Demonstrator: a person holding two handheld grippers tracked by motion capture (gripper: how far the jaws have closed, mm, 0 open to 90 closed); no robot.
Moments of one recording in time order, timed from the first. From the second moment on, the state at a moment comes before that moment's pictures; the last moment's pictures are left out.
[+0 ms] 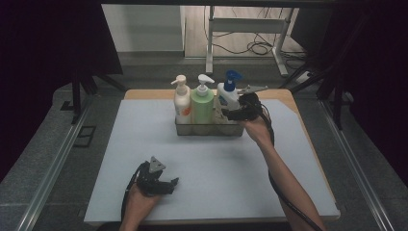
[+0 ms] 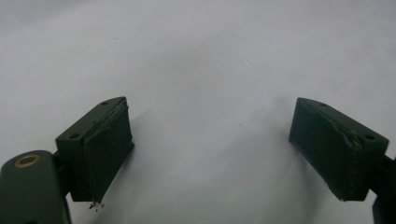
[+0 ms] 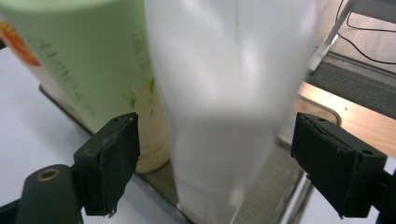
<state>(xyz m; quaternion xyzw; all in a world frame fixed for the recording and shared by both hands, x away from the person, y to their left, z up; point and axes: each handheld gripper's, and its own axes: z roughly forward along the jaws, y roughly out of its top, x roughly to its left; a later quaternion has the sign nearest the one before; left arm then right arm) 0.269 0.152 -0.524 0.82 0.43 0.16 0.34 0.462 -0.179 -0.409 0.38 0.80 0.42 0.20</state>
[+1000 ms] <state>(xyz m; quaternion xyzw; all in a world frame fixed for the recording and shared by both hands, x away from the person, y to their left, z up) 0.269 0.152 -0.524 0.82 0.43 0.16 0.34 0.464 -0.220 -0.431 0.42 0.80 0.39 0.17</state>
